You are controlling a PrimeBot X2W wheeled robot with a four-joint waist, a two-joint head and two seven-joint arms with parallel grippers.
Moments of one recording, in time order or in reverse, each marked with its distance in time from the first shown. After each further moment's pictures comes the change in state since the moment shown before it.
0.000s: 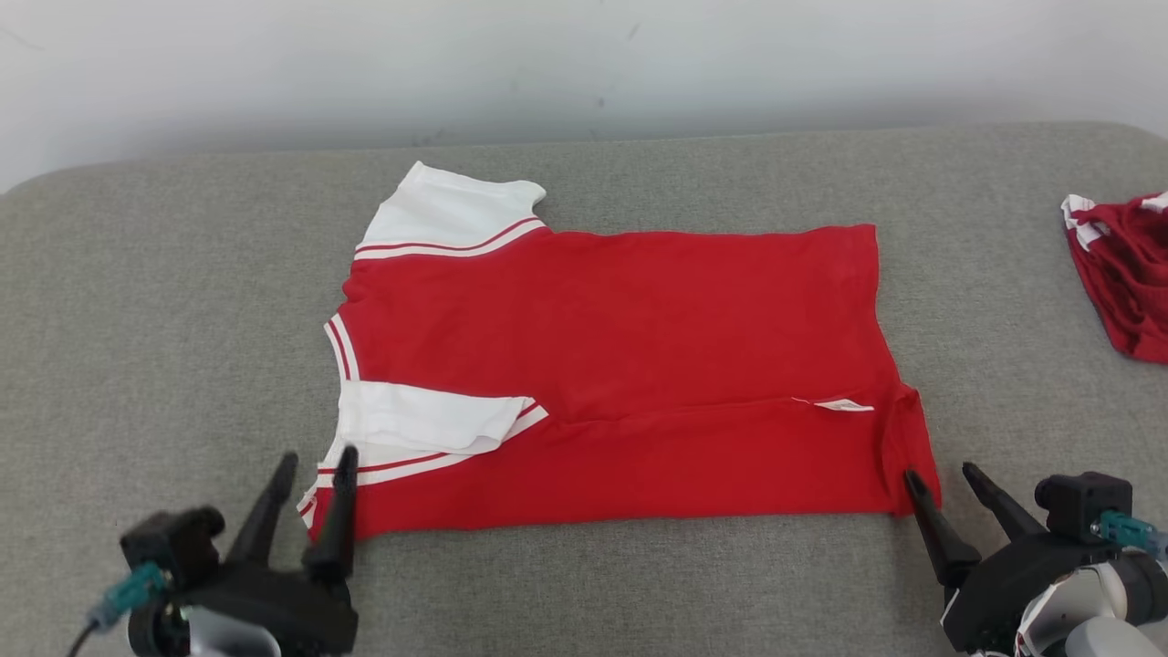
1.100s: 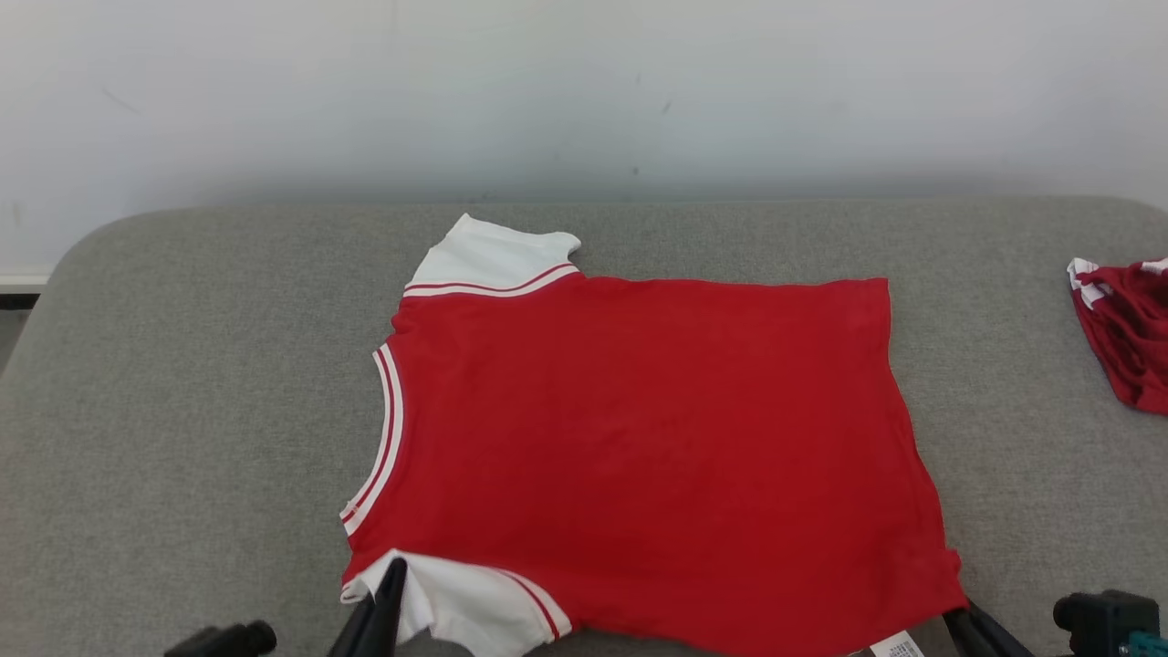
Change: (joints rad) left arm 0.396 -0.023 -0.056 -0.444 -0.091 0.104 0.113; right arm 0.396 0.056 -0.164 -0.368 -0.035 0.000 0.165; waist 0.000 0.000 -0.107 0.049
